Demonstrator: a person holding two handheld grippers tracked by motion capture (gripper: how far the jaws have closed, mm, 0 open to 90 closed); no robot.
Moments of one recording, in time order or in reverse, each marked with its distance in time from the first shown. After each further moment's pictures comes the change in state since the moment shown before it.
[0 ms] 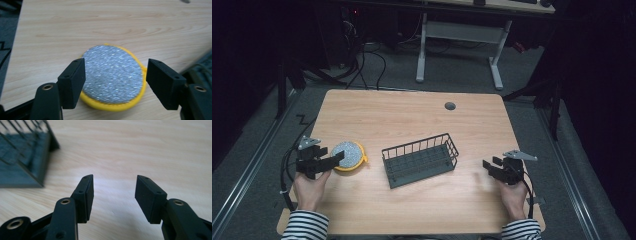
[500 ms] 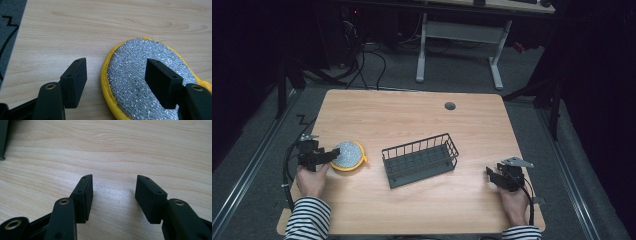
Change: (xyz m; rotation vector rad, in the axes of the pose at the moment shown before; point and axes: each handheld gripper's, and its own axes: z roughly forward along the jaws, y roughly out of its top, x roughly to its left) left arm 0.037 -0.005 0.051 0.084 0.061 -0.132; right arm -0.004 -0.023 0.006 0.057 -0.114 -0.061
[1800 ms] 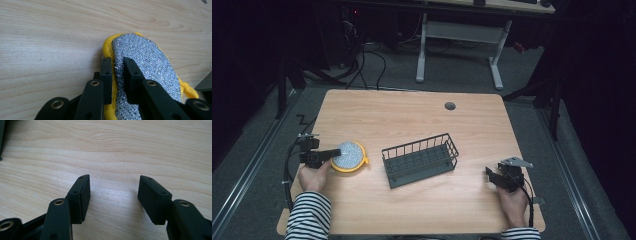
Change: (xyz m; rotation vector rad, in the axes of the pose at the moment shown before) left arm 0.010 0.003 0.009 0.080 -0.182 -0.101; right arm 0.002 0.000 0.000 0.004 -0.014 0.001
